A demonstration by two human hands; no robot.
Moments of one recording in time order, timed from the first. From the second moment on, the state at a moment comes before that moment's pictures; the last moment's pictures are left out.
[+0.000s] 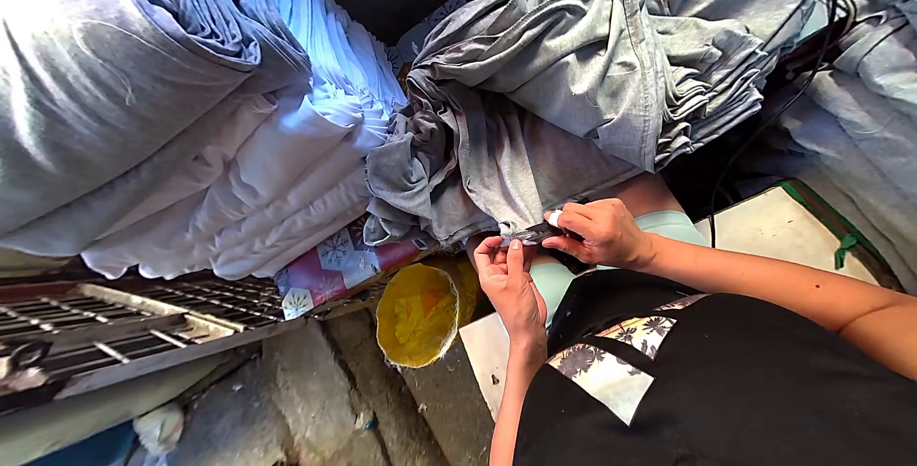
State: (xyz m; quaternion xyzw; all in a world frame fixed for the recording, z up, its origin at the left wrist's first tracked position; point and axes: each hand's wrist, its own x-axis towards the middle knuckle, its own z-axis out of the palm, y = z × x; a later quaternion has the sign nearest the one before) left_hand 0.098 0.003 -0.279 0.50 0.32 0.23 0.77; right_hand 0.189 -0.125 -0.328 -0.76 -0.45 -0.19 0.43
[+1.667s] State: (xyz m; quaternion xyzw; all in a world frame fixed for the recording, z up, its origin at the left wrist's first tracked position) left_hand 0.138 0.082 -0.332 0.94 0.09 0.17 0.26; right_hand 0.478 -0.164 -0.252 -0.92 0.04 -0.16 0.36
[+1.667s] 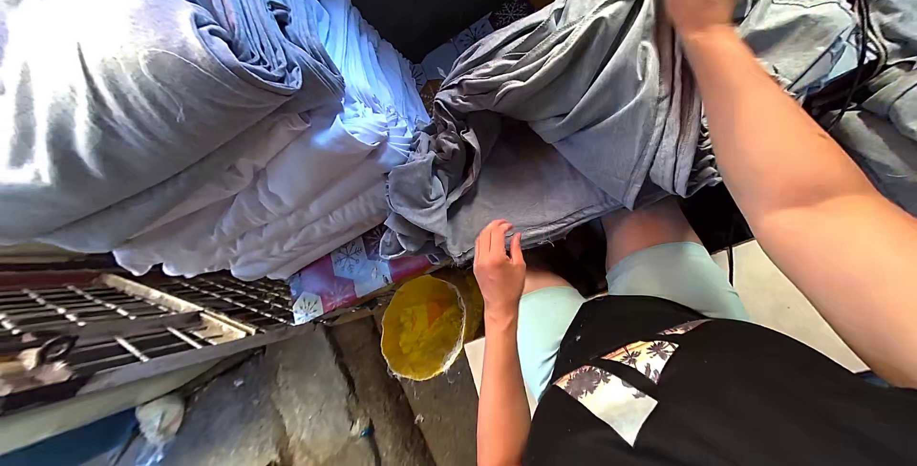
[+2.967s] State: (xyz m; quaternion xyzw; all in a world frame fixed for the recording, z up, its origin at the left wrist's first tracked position) left_hand 0.141 0.046 -0.390 0.94 0.01 0.19 0.30; right_hand 0.277 -0.150 -0.356 -0.82 -0.12 0.12 0.56
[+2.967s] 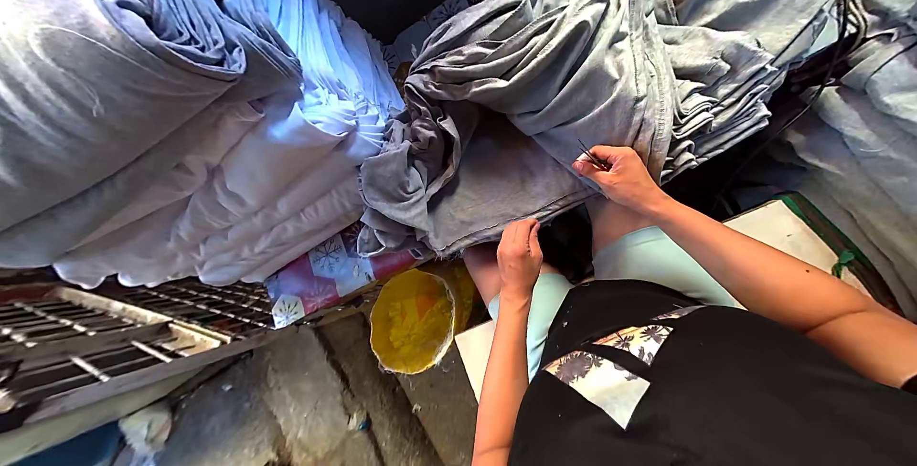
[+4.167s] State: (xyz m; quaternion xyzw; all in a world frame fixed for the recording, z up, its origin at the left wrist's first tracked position) left_hand 0.091 0.080 -0.370 0.82 0.33 0.19 0.42; right_hand 0.237 -0.096 -0.361 -0.73 -0.23 0.39 0.51
